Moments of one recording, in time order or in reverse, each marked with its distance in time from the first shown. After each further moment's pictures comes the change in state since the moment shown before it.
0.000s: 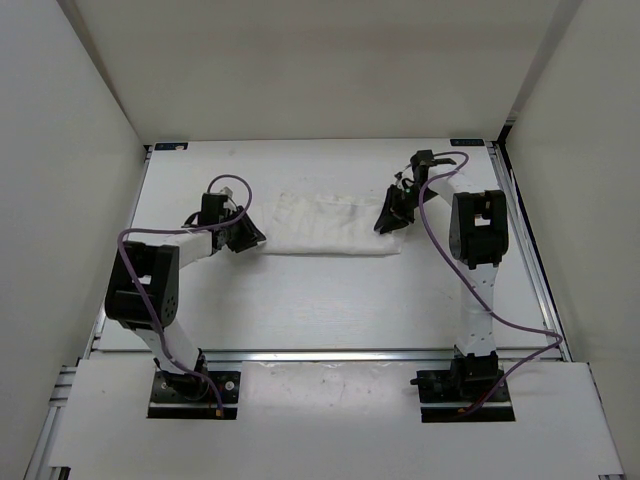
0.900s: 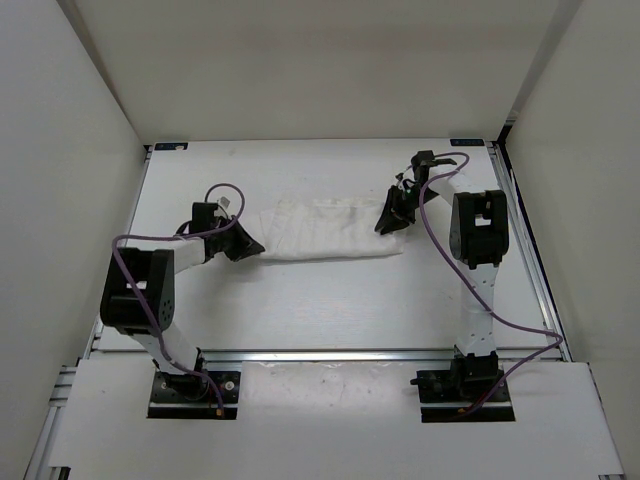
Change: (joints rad) left arm 0.066 -0.006 -0.077 0.037 0.217 -0.034; right arm -0.003 0.000 -0.003 -0.010 0.007 0.008
